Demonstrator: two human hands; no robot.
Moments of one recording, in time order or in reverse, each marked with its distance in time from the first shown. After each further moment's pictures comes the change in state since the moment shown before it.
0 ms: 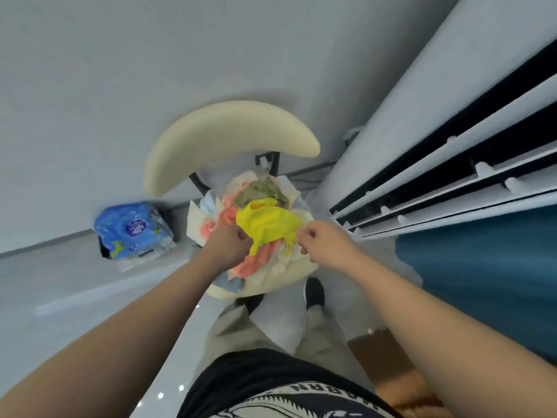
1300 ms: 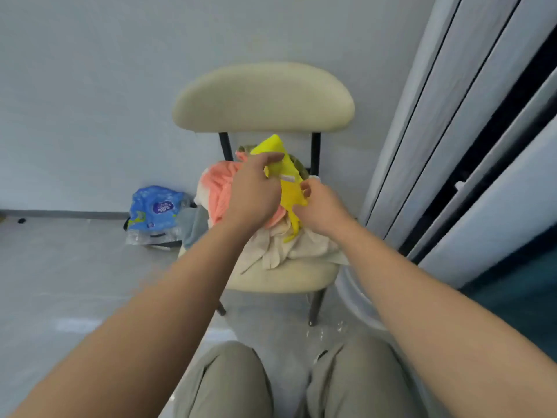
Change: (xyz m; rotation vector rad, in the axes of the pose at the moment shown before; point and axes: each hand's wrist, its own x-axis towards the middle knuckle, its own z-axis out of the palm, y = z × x) left_hand 0.022 0.003 0.241 -0.379 0.980 0.363; right_hand 0.135 0.181 0.100 -0.093 0.256 -0.694
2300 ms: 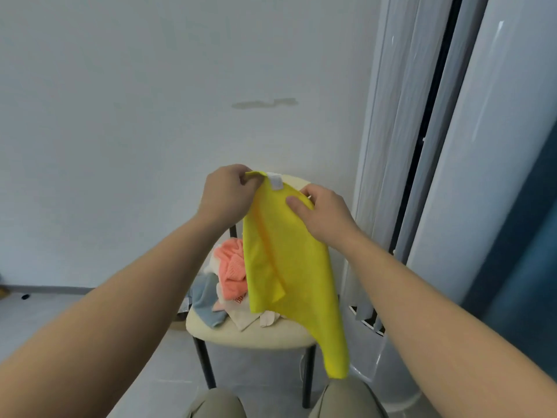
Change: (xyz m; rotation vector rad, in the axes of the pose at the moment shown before) left_hand -0.038 0.127 -0.133 0.211 0.265 0.349; right_hand -0.110 -0.120 -0.142 0.062 0.335 -0.426
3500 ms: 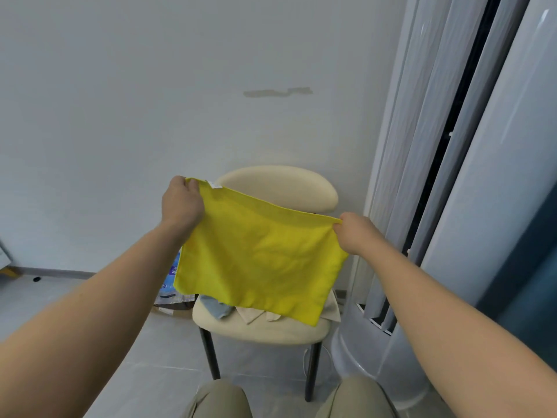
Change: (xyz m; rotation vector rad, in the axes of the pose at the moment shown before) left_hand 0.011 -0.117 -0.015 -0.068 0.172 -0.466; right_hand 0.014 0.085 0.015 -0.482 -0.291 0.364
